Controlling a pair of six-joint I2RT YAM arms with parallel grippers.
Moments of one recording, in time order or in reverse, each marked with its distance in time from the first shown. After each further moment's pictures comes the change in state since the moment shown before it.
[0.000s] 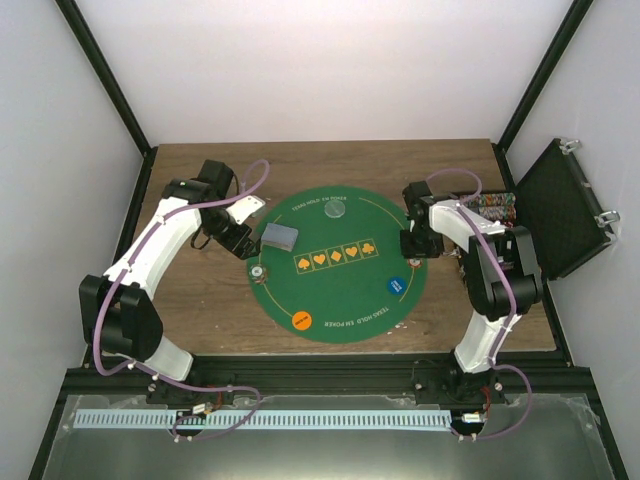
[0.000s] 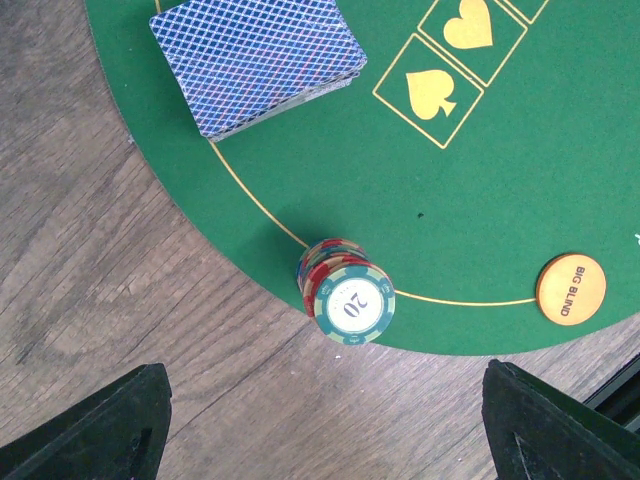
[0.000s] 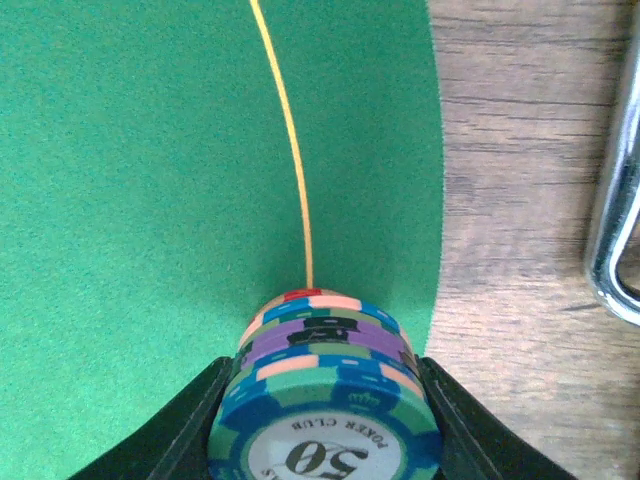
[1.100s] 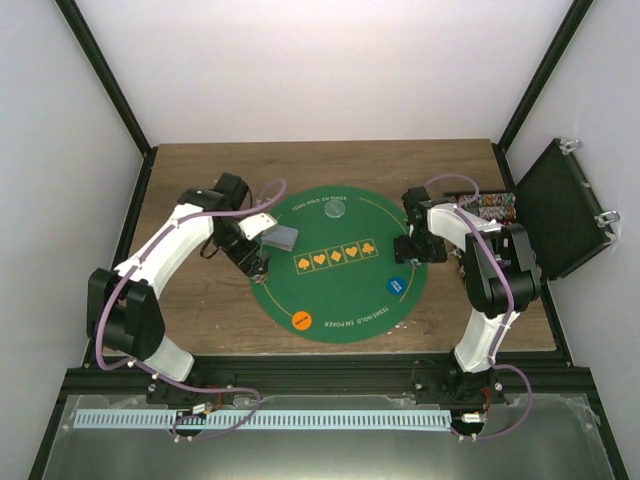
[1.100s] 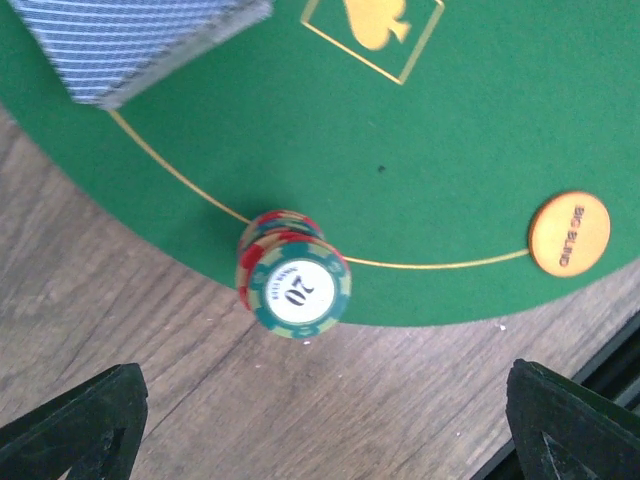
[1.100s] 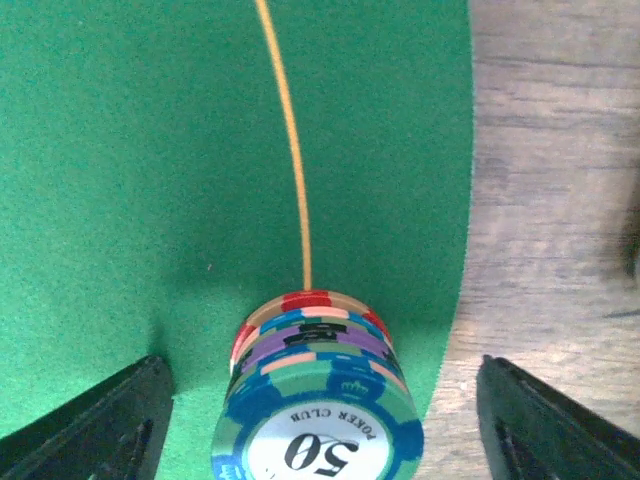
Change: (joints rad) left arm -0.059 0.017 -0.068 0.005 -0.014 0.053; right arm 0.000 0.012 -0.038 0.027 -0.003 0.000
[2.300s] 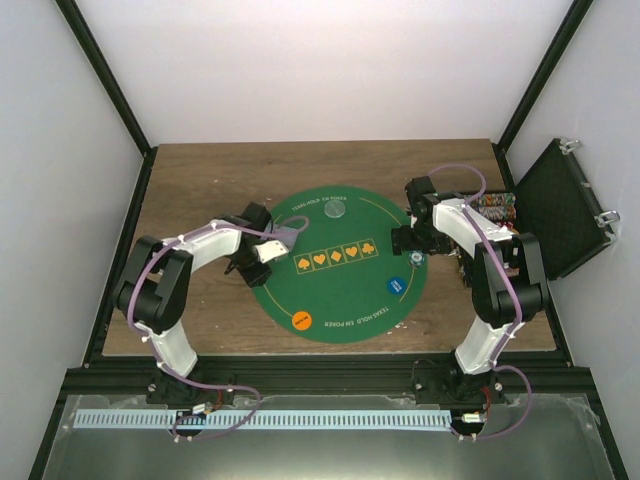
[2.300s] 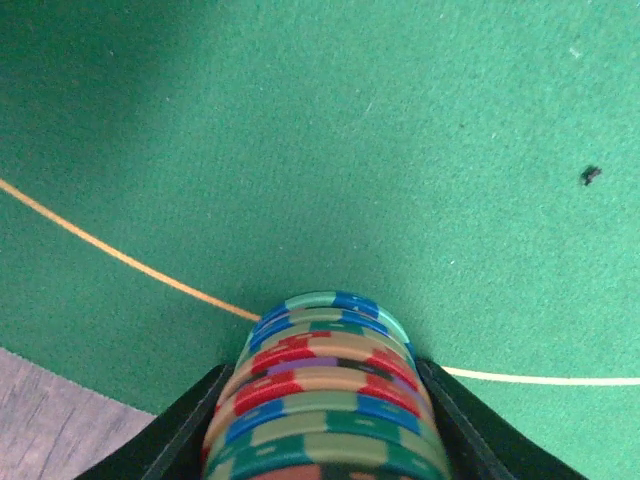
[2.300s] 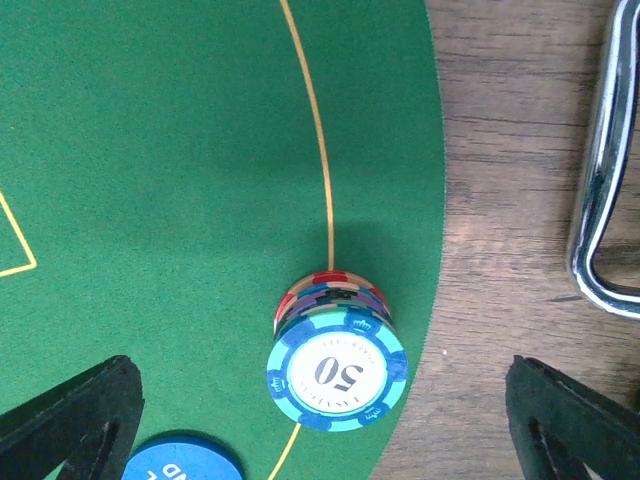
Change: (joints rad) left arm -0.091 0.211 -0.245 0.370 -0.180 0.073; right arm 0.000 -0.077 0.053 -0.055 -0.027 -0.018
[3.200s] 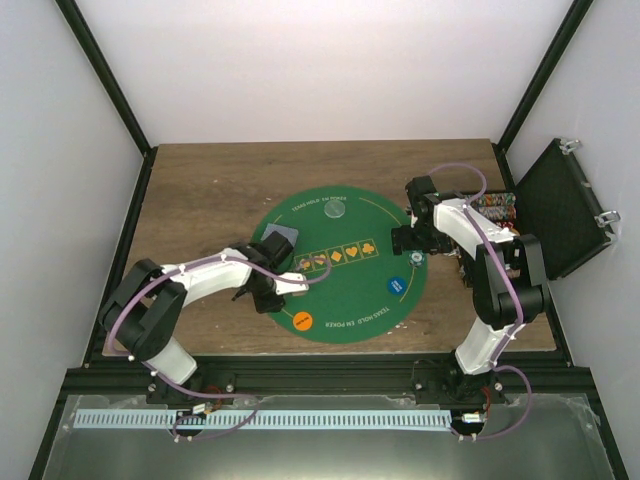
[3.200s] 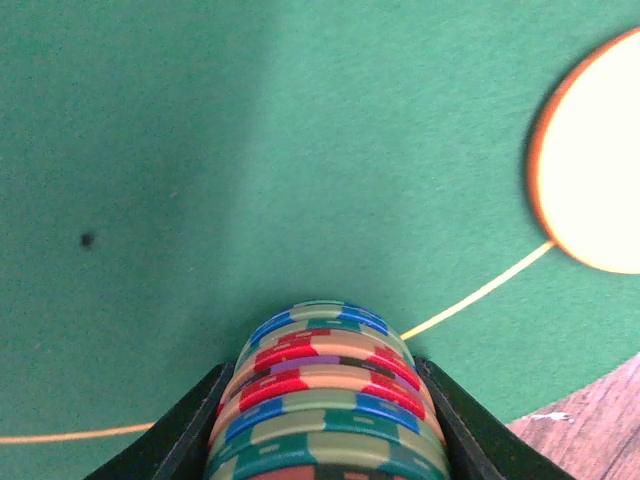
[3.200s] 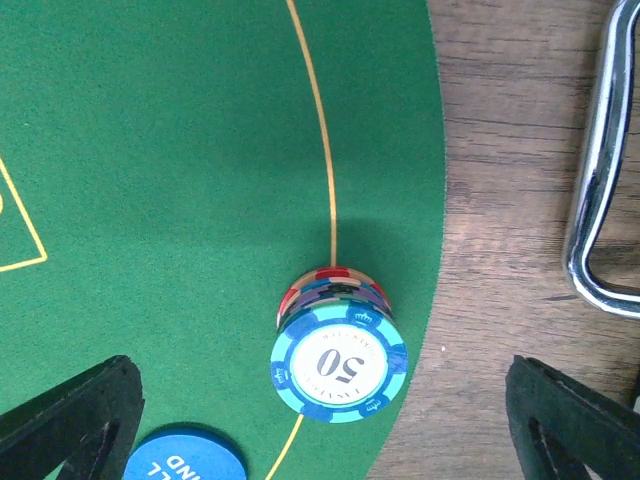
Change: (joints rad) left arm -0.235 -0.161 -0.192 0.072 0.063 0.090; right arm 0.000 -0.011 0.000 -0.003 -0.003 -0.013
